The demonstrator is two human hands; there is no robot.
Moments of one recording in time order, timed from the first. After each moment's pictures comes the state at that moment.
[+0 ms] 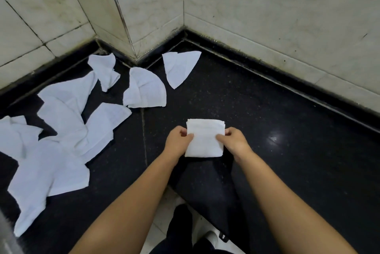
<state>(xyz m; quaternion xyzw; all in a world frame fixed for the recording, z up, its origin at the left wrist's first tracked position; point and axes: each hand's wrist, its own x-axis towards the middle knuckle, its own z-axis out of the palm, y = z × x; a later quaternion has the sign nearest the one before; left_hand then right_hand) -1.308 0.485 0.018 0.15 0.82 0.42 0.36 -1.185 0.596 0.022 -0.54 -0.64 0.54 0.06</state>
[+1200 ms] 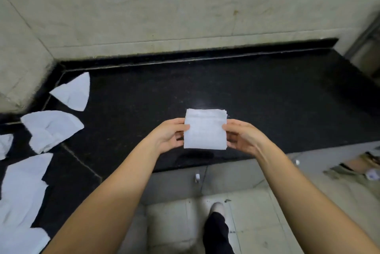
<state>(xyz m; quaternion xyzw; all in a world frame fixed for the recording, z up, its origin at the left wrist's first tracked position) -1.161 0.447 0.087 0.30 0.52 0.31 0.74 -0.941 0.424 0.088 -0.56 -0.28 0.69 0.37</state>
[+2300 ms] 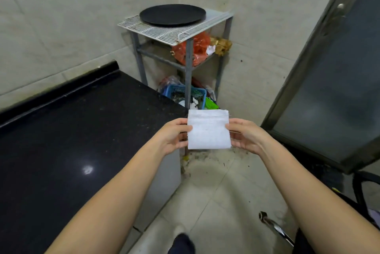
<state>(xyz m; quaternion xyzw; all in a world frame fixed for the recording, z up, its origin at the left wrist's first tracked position) -0.482 0.382 0.123 0.49 0.35 0.07 0.80 -0.339 0.225 0.129 -0.65 -0.09 0.46 0.60</state>
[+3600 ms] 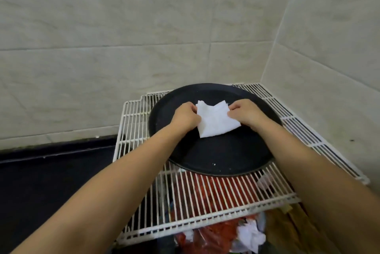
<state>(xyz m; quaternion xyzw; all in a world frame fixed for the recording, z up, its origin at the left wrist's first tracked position) -0.044 0.854 0.222 0.63 0.62 0.27 0.38 0.133 0.845 0.234 -0.74 -0.55 0.28 0.27</state>
